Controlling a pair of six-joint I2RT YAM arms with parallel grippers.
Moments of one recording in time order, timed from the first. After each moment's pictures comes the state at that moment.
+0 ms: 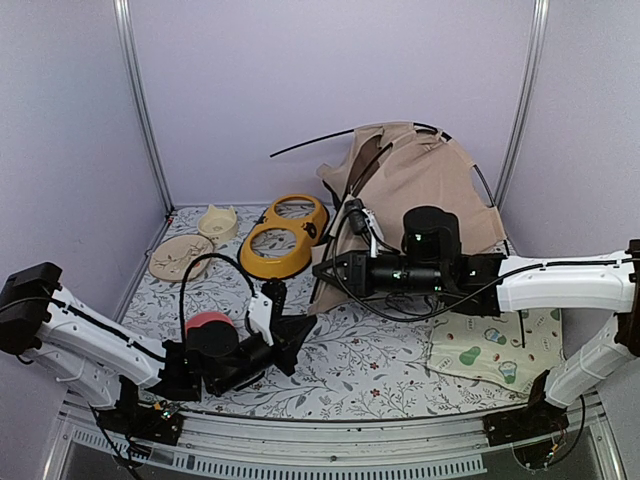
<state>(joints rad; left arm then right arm) -1.38 1.41 0.46 0.82 -0.57 -0.31 1.02 1.46 0.99 0.24 -0.20 0.64</state>
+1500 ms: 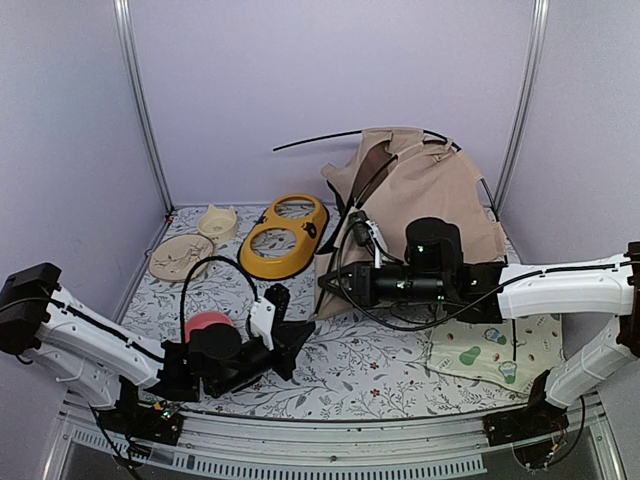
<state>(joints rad) -1.38 1.41 0.45 0.76 -0.56 -0.31 1.02 1.44 0.92 0.26 -0.20 0.65</state>
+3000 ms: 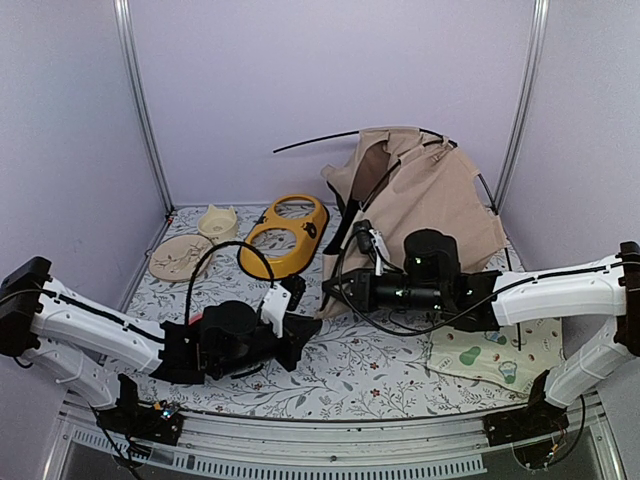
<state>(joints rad) -1.30 1.38 0.56 0.51 -0.39 -0.33 1.02 1.46 0.86 0.34 -0.15 0.70</state>
